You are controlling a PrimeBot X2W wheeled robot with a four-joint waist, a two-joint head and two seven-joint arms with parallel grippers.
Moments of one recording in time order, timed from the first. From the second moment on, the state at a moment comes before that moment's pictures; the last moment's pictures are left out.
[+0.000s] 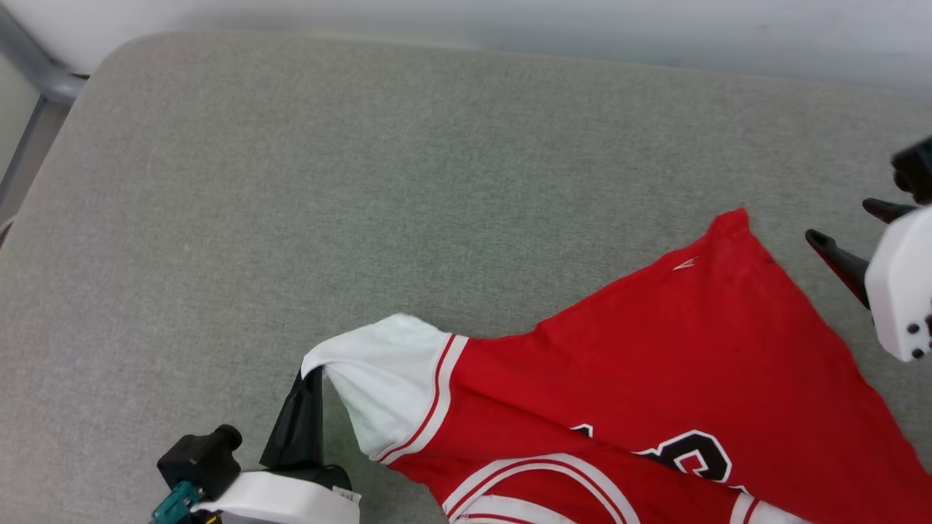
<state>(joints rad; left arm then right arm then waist) 0.03 0.05 -0.09 0.10 -0.46 -0.09 -0.26 -0.45 -0.67 0.21 -0.11 0.53 0.13 0.78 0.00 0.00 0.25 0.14</state>
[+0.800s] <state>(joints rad) -0.07 0.05 -0.19 0.06 -0.52 -0.07 -0.26 -0.89 -0.68 0.74 0.42 0.56 0.13 0.87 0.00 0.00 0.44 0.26</state>
